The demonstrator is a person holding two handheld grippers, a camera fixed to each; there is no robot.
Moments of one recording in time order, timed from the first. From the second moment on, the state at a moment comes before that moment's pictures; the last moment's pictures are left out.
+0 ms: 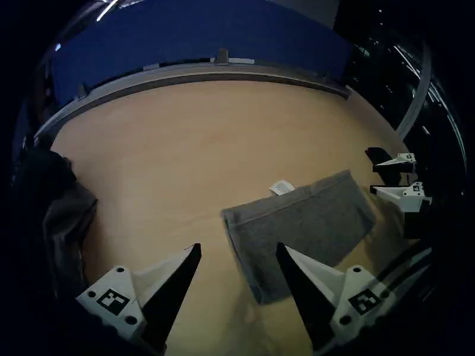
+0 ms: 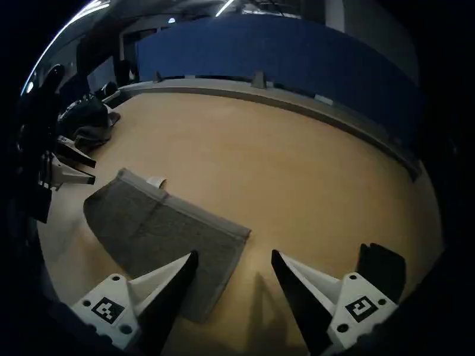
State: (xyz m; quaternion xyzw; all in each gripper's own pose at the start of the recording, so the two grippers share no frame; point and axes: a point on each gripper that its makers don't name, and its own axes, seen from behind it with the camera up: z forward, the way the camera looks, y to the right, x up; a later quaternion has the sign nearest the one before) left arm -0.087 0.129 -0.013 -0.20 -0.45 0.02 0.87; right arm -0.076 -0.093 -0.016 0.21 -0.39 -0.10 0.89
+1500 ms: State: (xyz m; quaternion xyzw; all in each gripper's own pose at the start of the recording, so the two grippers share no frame) left arm -0.089 0.117 -0.107 -0.18 -0.47 -0.03 0.86; right arm -0.122 -0.095 -0.096 0.23 -0.46 -0.08 0.86
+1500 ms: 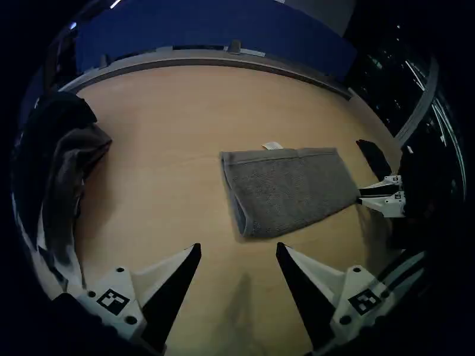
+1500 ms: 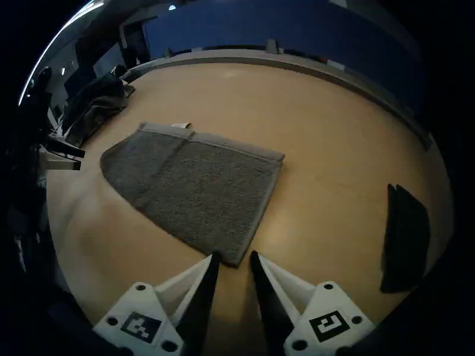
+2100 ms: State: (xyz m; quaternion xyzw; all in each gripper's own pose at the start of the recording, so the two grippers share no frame) left arm -0.090 0.116 -0.106 -0.18 -0.47 -0.02 0.86; right arm -0.116 -0.099 -0.093 0.24 -0.45 -0.08 0.86
